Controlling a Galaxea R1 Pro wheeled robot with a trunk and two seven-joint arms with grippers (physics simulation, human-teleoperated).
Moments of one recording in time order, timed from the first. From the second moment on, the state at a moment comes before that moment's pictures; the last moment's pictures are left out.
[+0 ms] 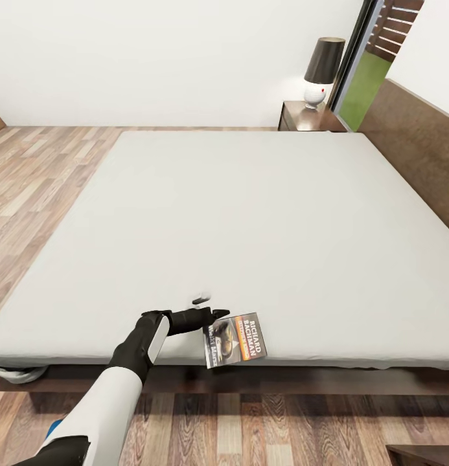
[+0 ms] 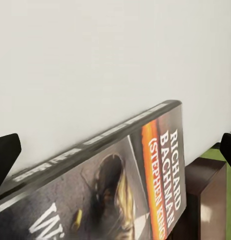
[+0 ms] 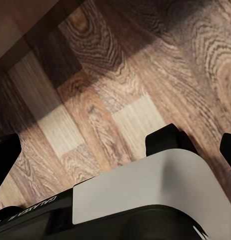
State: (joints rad) left arm -0.78 -0.17 0.13 -0.72 0.08 0.66 -0.62; right arm -0.32 -0.19 -0.25 0.03 -0.48 -0.31 0.64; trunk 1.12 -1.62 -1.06
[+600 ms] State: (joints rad) left arm -0.78 -0.17 0.13 -0.72 0.08 0.66 -0.62; right arm -0.32 -0.19 -0.25 0.03 -0.48 -0.31 0.64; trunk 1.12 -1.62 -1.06
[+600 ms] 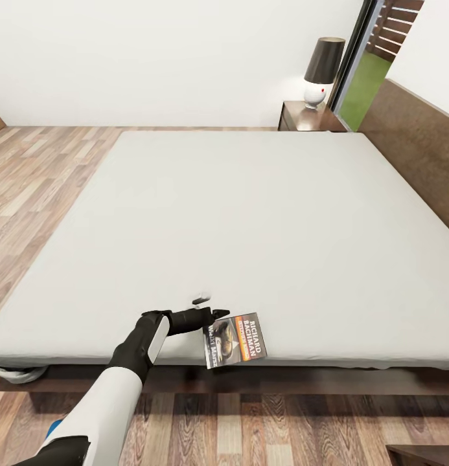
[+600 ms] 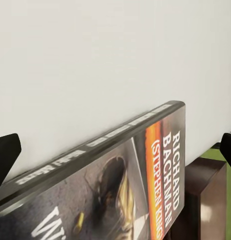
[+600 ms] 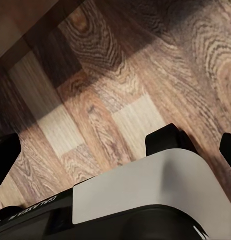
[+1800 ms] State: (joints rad) left arm -0.78 -0.17 0.14 -0.72 0.08 0.66 -0.62; right arm -0.32 -0.19 -0.25 0.03 -0.48 -0.31 0.64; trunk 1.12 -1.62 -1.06
